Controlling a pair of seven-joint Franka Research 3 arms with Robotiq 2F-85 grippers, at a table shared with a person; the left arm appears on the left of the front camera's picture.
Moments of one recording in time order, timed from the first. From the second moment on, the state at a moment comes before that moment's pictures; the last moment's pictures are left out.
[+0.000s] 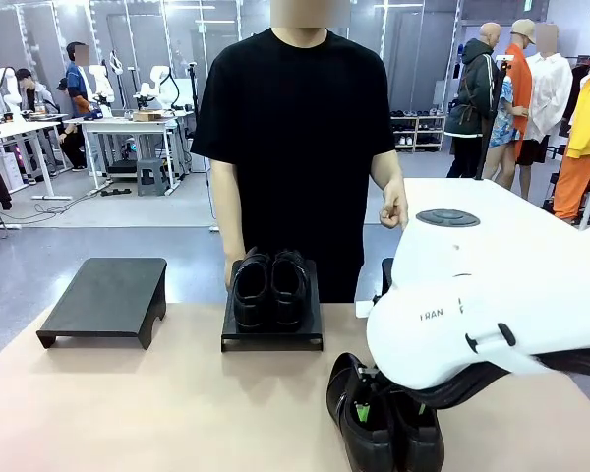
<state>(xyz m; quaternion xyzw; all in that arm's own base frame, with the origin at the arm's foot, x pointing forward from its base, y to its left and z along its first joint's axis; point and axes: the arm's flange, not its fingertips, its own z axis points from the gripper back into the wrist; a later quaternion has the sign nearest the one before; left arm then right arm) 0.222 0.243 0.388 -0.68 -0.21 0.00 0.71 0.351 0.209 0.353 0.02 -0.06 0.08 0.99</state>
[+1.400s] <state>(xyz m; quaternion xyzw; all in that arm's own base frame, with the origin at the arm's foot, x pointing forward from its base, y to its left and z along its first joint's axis) 0.222 0.243 0.388 -0.68 -0.21 0.00 0.71 0.342 0.208 0.375 0.00 -0.06 0.07 1.00</state>
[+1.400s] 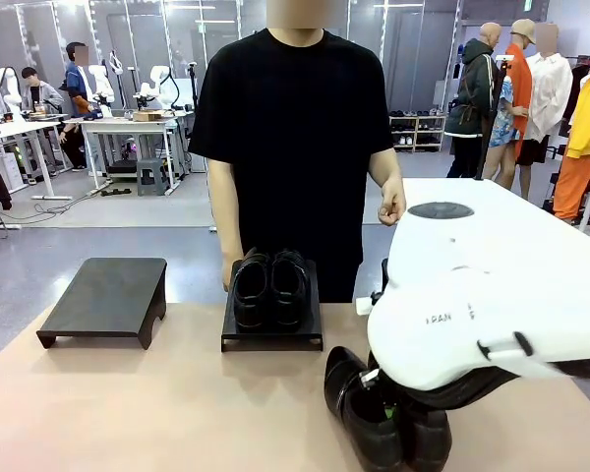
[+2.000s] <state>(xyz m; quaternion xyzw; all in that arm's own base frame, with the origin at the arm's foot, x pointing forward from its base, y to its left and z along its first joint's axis) 0.222 0.243 0.388 -0.68 -0.21 0.00 0.71 0.336 0.172 0.482 0.02 -0.11 0.10 0.99</state>
